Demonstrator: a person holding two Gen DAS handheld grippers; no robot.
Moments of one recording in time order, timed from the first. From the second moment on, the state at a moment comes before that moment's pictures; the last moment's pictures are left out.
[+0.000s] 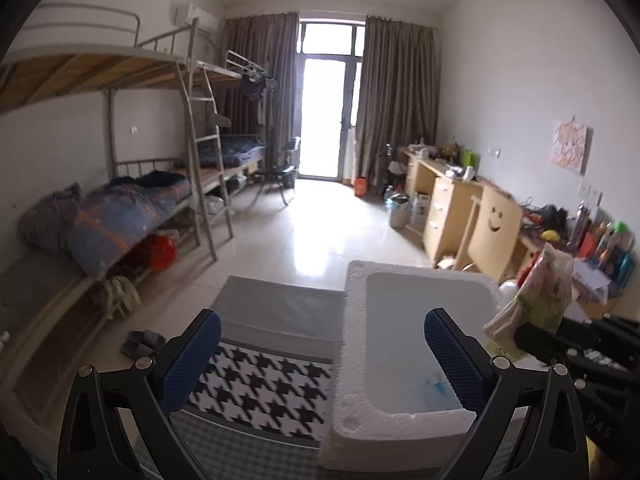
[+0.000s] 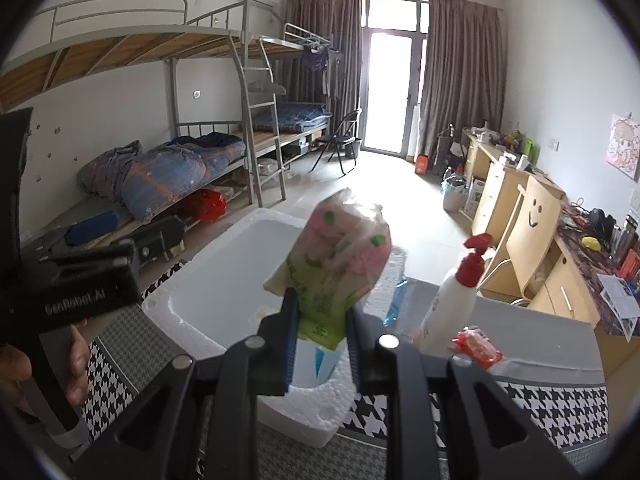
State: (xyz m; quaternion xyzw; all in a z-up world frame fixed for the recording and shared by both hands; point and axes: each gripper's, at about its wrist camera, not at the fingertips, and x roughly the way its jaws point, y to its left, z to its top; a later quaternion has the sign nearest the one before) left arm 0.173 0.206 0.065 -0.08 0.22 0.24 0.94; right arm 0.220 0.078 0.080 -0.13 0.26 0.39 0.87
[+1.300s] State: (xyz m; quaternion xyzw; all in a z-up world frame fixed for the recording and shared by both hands) left arm 0.136 0.184 0.061 -0.06 0.22 0.23 0.94; right arm 0.208 0.046 0.083 -0.10 0.25 0.37 0.89
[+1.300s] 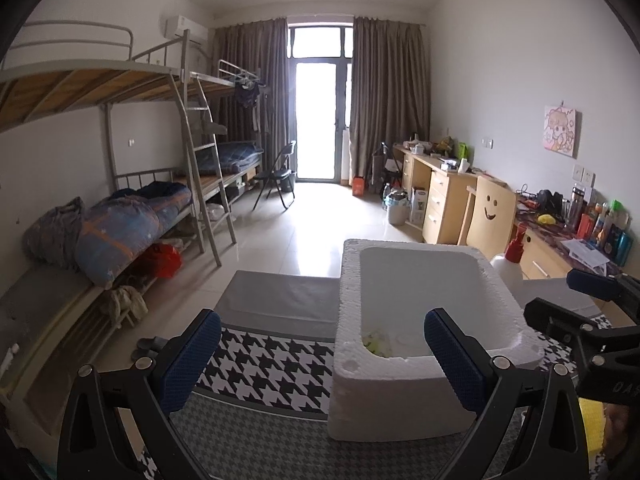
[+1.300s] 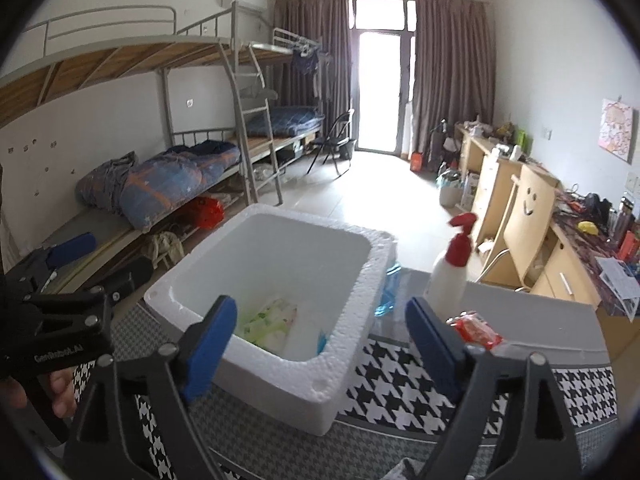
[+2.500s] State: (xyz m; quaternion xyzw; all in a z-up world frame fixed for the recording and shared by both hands) left arm 0.100 0.117 0.070 -0.06 0.19 0.16 0.97; right arm 0.167 -0.032 0.088 -0.06 0.21 0.33 0.92
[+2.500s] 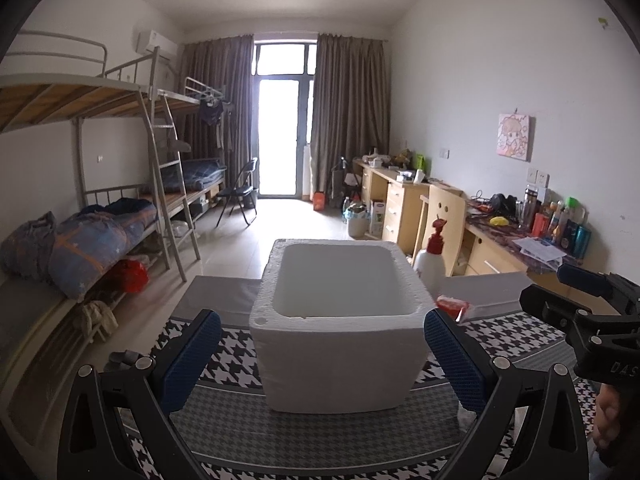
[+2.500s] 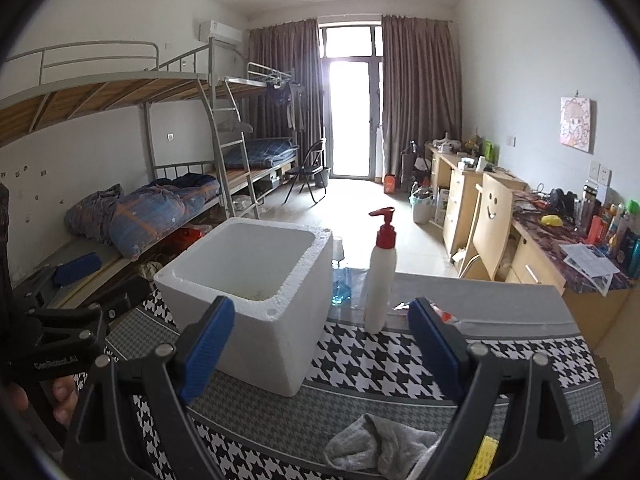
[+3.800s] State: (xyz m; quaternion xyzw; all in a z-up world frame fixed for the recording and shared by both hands) left arm 0.074 0.056 0.051 -0.05 0.17 0.09 0.98; right arm 0.116 -0.103 0.072 -0.04 0.18 0.27 0.94
